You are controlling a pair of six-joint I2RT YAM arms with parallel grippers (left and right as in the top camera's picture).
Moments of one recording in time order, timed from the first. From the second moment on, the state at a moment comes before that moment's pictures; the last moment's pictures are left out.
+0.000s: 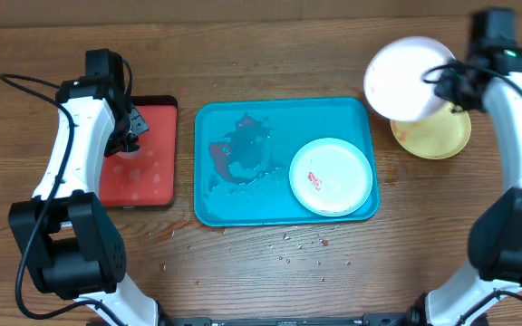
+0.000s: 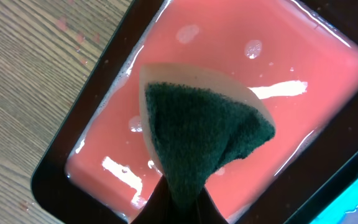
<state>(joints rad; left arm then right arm) 0.12 1.86 1.51 -1.02 -0.21 -0.50 -0.17 1.88 1.70 -0.98 0.08 0.32</state>
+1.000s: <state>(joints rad) 0.12 1.86 1.51 -1.01 -0.19 -0.50 -0.08 1.92 1.48 -0.94 -0.45 -0.02</state>
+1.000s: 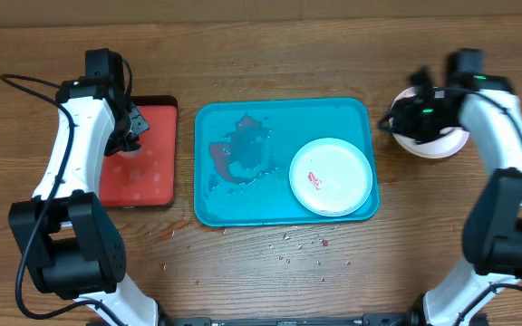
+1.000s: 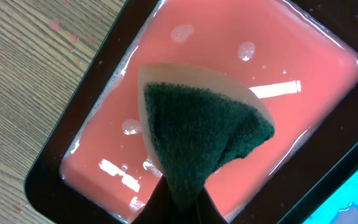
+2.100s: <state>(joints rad) 0.12 1.86 1.51 -1.02 -0.18 -0.49 0.19 2.04 1.40 -0.86 -0.11 -0.26</state>
